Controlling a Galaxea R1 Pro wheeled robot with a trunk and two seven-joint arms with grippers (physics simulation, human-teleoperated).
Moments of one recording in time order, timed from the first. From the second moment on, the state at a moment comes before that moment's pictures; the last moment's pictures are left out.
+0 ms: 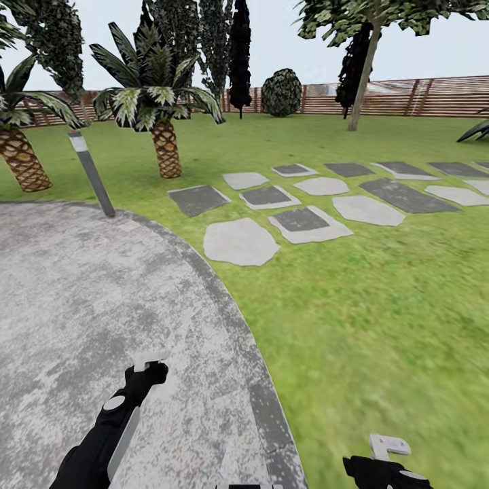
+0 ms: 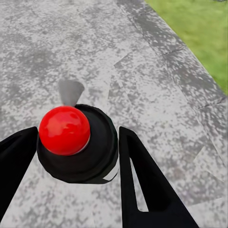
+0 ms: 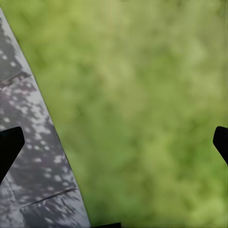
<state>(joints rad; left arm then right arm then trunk) -0.37 0.03 0.05 -1.01 0.08 0.15 0.01 -0.01 -0.01 -0.16 -1.33 0.01 0.71 0.01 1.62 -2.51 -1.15</state>
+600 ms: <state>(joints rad) -0.37 0.03 0.05 -1.01 0.08 0.15 0.01 -0.01 -0.01 -0.16 -1.33 0.01 0.71 0.01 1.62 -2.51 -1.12</state>
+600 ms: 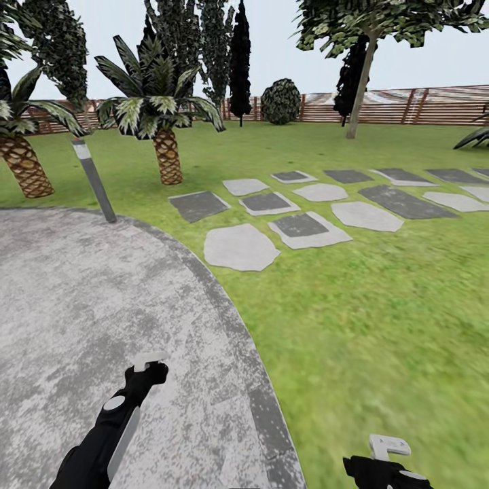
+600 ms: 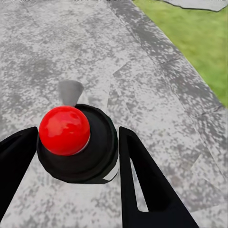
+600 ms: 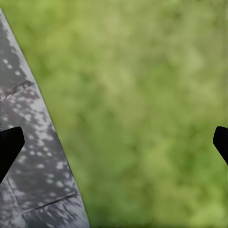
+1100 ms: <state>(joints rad) -0.37 0.03 0.05 -1.01 0.08 0.15 0.01 -0.01 -0.01 -0.16 -1.33 0.01 0.70 0.01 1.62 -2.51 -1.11</state>
